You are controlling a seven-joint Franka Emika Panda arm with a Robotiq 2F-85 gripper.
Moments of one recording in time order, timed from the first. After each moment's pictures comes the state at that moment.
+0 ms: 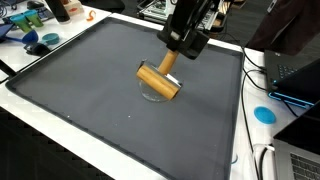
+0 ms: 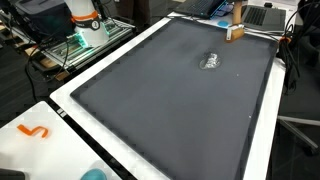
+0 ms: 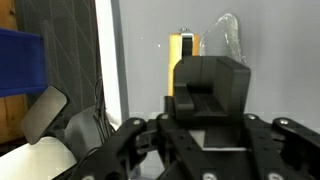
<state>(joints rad) 0.24 0.36 0.25 -1.68 -0.59 2.15 -0.71</state>
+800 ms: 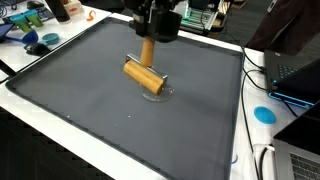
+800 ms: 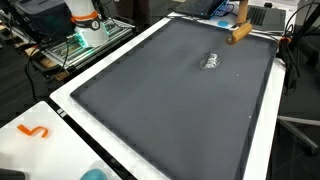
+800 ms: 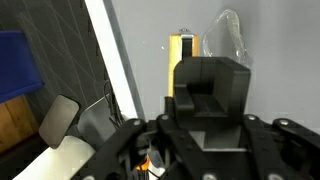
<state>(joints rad) 0.11 0.31 0.22 -1.68 -0.28 2.21 -0.90</state>
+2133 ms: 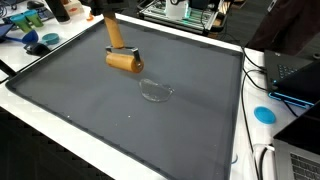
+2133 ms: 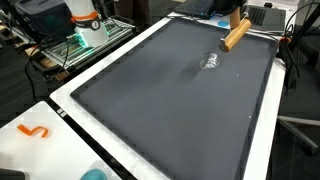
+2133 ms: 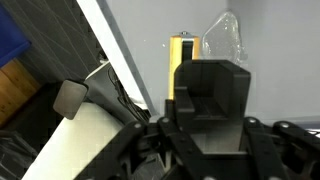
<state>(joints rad) -0.10 0.18 0.12 -1.85 0.39 2.30 -1.54</state>
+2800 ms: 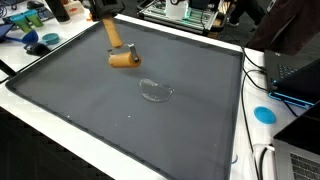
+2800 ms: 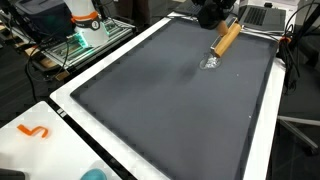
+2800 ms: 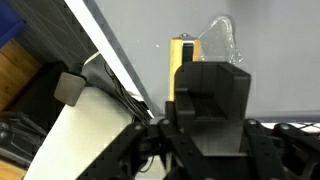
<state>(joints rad) -0.13 0.14 0.05 -1.98 0.70 2.31 -1.87</state>
